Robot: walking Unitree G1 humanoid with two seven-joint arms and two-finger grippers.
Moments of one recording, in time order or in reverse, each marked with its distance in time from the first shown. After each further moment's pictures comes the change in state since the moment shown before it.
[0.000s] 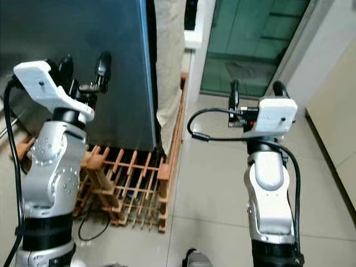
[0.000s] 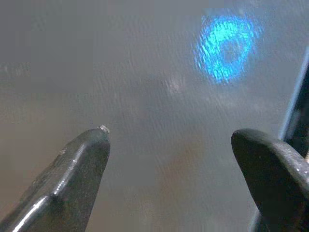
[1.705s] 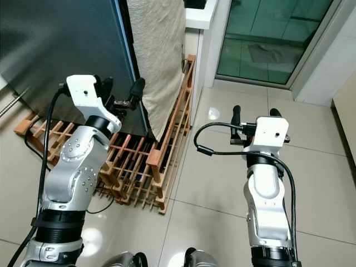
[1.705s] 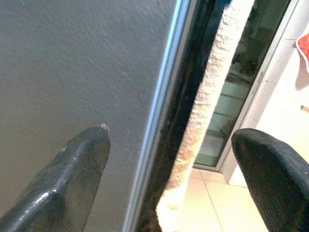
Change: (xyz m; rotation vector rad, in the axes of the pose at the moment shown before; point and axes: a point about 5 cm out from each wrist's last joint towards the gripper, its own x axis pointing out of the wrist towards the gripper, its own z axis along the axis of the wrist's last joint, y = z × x) left arm 0.010 -0.033 -0.041 -0.057 0.218 -0.161; right arm -0.011 -0.007 -0.037 -0.007 0.147 -0.048
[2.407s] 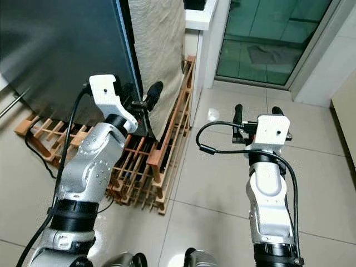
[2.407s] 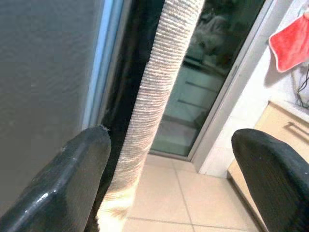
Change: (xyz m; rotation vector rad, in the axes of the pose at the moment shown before) left arm 0.024 -0.024 -0.010 -0.099 0.055 -0.085; right arm 0.006 -0.004 0.001 -0.029 -0.013 0.000
